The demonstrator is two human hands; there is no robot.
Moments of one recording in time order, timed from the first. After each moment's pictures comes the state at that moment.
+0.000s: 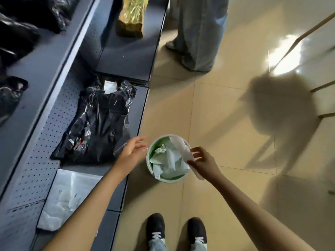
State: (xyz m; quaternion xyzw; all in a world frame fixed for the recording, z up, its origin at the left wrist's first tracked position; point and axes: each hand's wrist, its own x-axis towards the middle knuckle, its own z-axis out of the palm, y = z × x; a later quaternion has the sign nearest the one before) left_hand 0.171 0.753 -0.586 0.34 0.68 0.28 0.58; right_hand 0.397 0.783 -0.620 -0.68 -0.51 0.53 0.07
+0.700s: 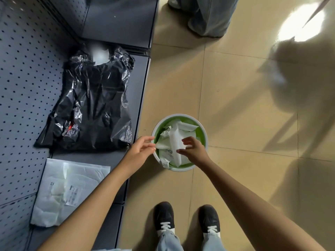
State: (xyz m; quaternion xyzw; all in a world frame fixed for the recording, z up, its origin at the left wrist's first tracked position) left_hand 0.159 0.735 -0.706 0.35 0.68 0.19 0.61; right_hand 0.346 0.772 -0.760 -0.68 -0.44 0.58 0.05
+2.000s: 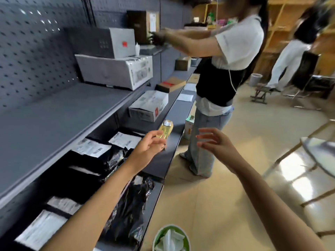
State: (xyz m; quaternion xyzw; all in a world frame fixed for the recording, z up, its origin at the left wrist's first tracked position) left_hand 0.195 0.755 -0.121 0.53 0.57 0.49 0.39; right_hand 0.408 0.840 -0.111 -0.40 -0.68 0.50 0.35
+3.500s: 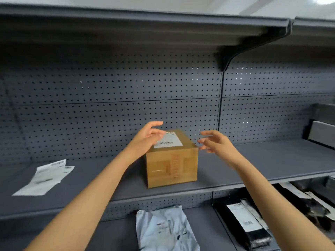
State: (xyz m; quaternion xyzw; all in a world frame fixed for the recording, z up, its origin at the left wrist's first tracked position) left_hand 0.101 0.130 0.079 0.26 0.80 0.54 -0.06; right_hand 0.125 0.367 0.056 0.08 -0.79 0.58 0.14
